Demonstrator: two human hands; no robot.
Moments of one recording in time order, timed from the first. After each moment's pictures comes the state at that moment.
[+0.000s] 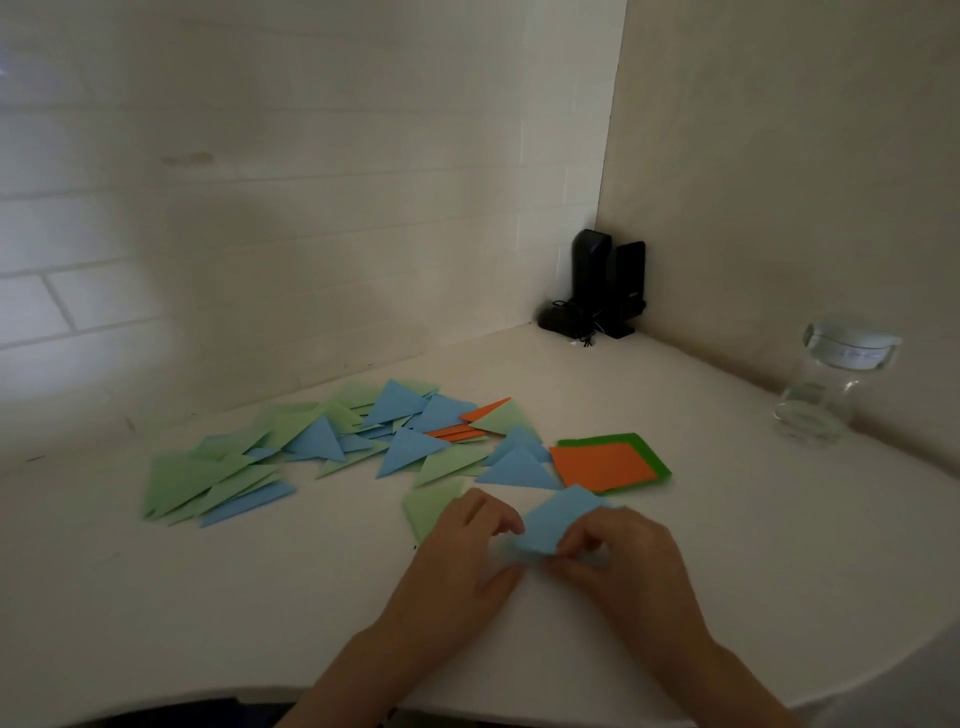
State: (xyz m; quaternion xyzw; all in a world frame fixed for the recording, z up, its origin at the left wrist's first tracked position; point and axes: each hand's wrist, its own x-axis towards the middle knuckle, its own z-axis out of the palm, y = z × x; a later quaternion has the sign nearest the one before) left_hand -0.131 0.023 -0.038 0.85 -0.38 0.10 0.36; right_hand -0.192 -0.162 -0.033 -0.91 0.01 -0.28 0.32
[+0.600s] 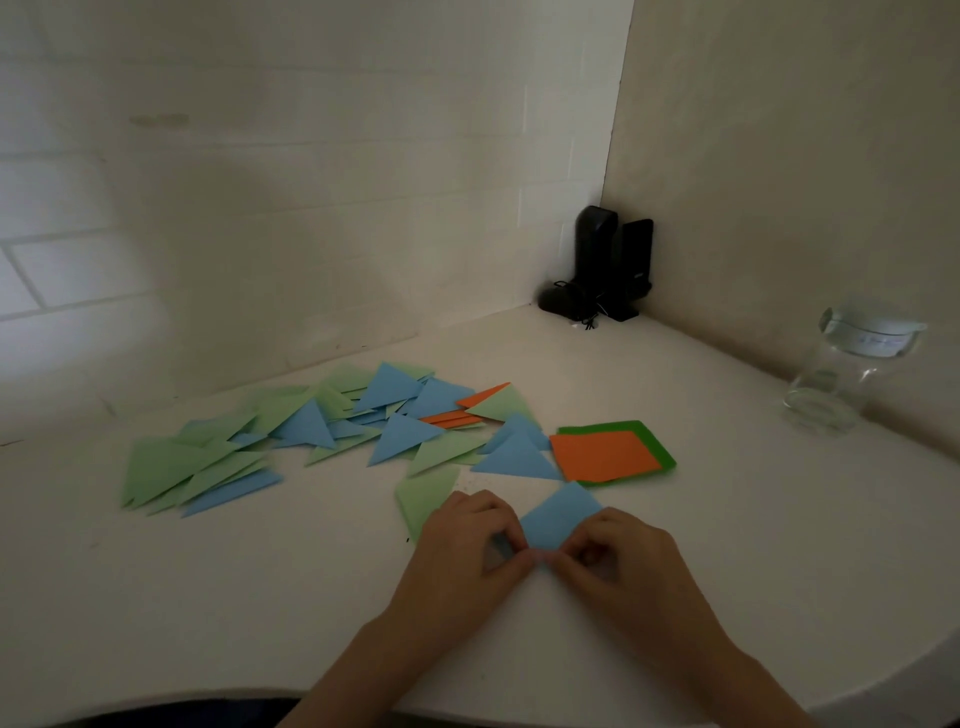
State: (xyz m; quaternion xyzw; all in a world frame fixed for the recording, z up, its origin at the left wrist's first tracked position) left_hand -0.123 0.009 -0.044 0.84 -0.36 0.10 0.38; right_hand -0.192 -0.170 -0.037 -0.92 -0.03 -0.22 0.32
